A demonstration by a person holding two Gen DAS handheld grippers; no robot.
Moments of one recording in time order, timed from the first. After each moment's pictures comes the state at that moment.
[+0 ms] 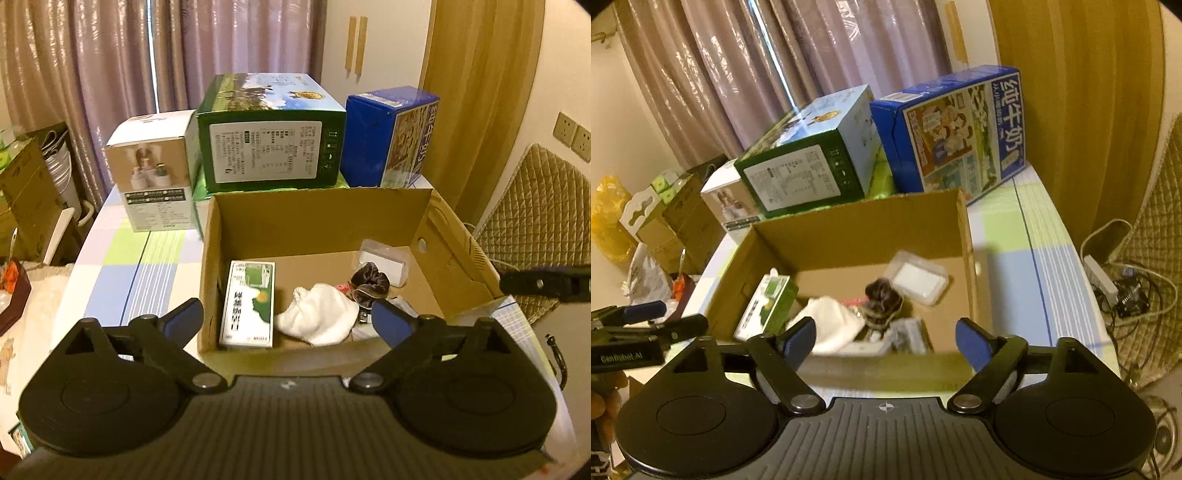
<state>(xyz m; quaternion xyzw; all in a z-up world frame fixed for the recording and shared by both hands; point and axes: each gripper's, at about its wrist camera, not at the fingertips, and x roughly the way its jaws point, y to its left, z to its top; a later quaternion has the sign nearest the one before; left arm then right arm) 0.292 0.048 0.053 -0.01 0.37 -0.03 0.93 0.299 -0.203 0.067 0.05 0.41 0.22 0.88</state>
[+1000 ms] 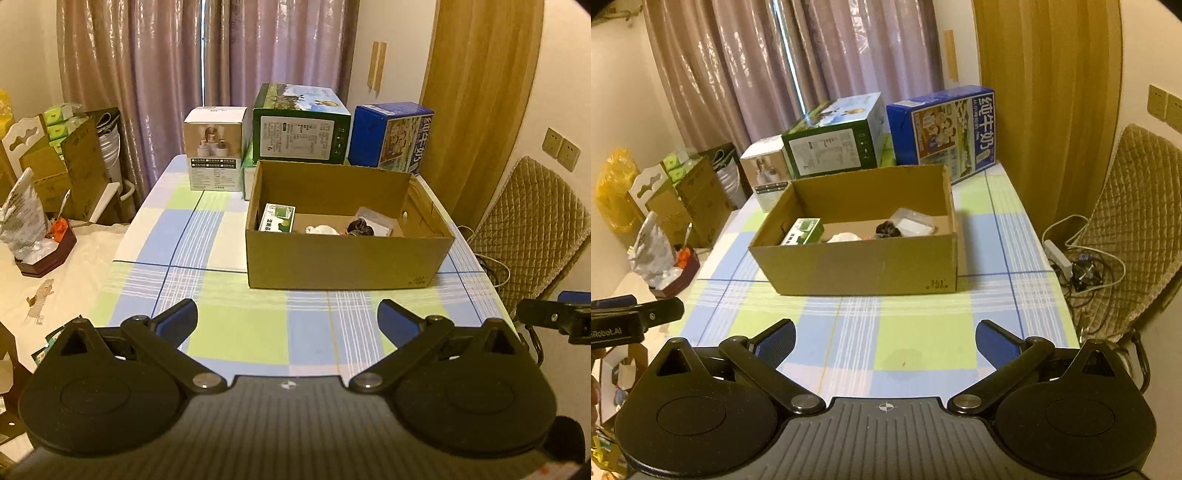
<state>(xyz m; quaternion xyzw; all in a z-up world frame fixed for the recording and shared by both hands) 0.091 0.036 0.099 -0.04 0.36 0.03 0.93 0.102 -0.226 0.106 0.01 0.38 0.20 0.90</state>
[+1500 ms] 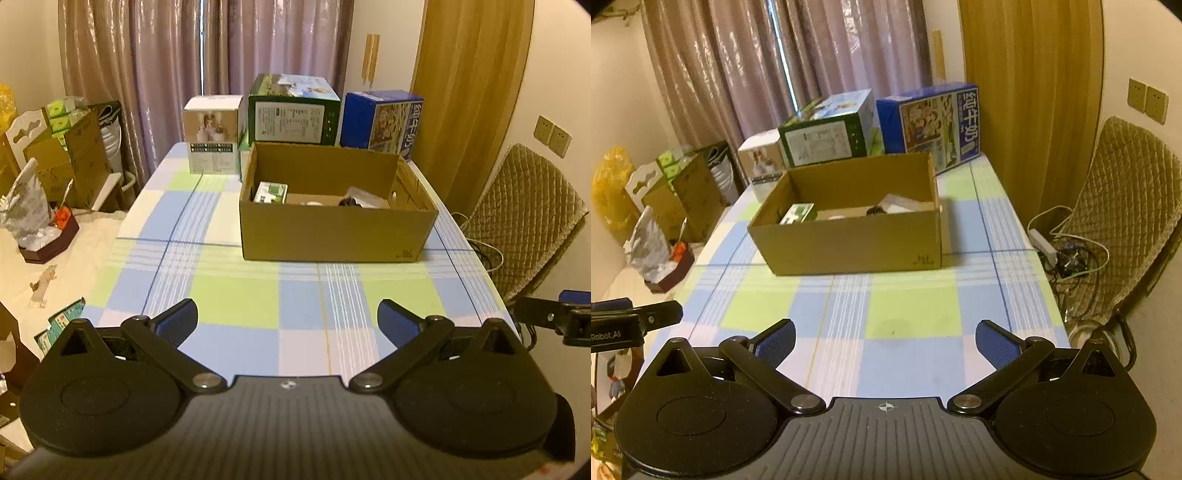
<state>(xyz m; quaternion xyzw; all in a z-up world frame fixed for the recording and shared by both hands) 0.050 0.016 0.094 -0.04 0.37 0.03 0.93 0.057 -0.238 0.103 0.01 0.39 0.18 0.90</state>
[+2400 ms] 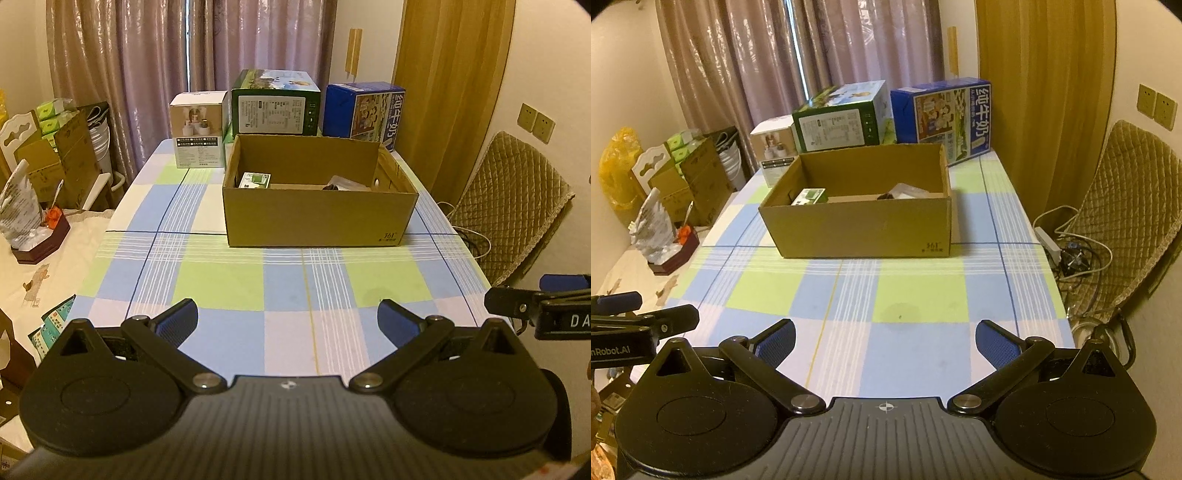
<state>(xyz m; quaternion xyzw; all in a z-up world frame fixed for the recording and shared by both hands) 0.029 0.001 0.087 -0.03 0.37 0.01 0.93 0.038 -0.229 0.097 -0.01 0.39 0.19 0.90</state>
